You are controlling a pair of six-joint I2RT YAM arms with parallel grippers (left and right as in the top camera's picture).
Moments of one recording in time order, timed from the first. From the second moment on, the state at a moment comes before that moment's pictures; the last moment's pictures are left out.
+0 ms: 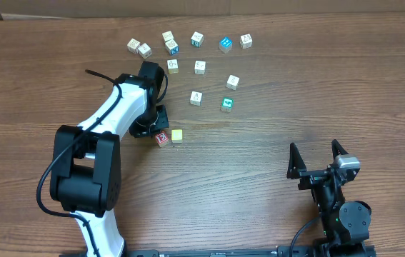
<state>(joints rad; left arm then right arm) -0.23 2.00 1.38 -0.96 -0.04 -0.46 0.13 0.01 0.02 -0.03 0.01 0.13</state>
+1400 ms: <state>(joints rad) -0.23 2.00 1.38 -1.04 -0.04 -0.45 0.13 0.01 0.02 -0.03 0.01 0.13</state>
